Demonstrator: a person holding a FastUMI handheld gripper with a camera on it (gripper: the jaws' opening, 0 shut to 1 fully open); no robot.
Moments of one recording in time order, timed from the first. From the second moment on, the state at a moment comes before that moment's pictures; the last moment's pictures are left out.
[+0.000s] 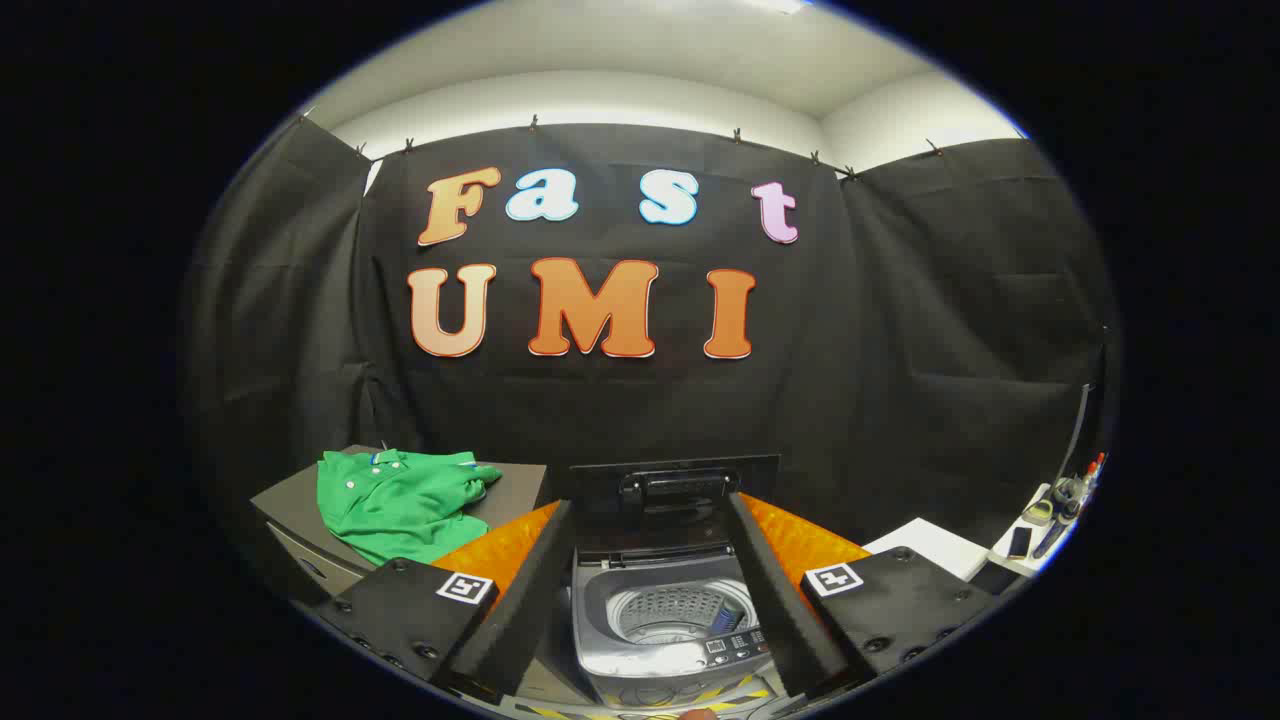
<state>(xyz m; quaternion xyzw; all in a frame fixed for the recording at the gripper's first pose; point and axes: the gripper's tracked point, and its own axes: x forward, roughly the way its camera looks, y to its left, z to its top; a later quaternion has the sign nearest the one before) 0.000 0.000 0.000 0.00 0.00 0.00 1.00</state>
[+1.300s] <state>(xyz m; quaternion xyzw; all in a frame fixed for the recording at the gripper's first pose) -0.026 0.030 0.061 0.05 -0.01 0.01 1.00</state>
